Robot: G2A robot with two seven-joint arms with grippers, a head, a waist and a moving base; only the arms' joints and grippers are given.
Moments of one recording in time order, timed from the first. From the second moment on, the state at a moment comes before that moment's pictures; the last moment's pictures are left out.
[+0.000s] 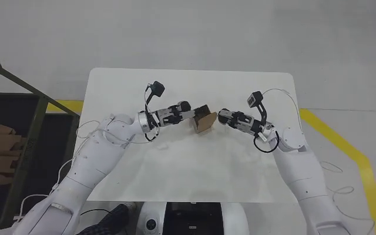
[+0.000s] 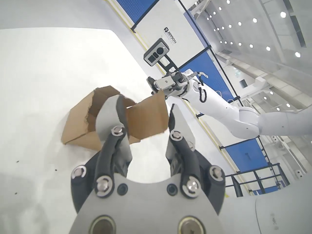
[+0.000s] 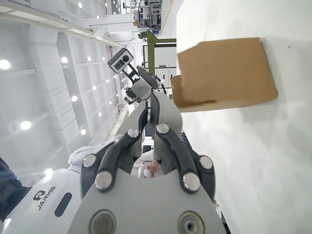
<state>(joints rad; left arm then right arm) 1.05 -1.05 -1.03 -1.40 0.06 -0.67 -0.62 -1.10 -1.24 1.25 -1.18 0.43 -0.27 1.05</state>
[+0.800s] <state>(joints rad) 1.06 -1.03 -1.20 -1.28 -0.22 -0.79 -0.65 -1.31 -1.21 1.20 -1.59 0.18 -0.05 0.89</state>
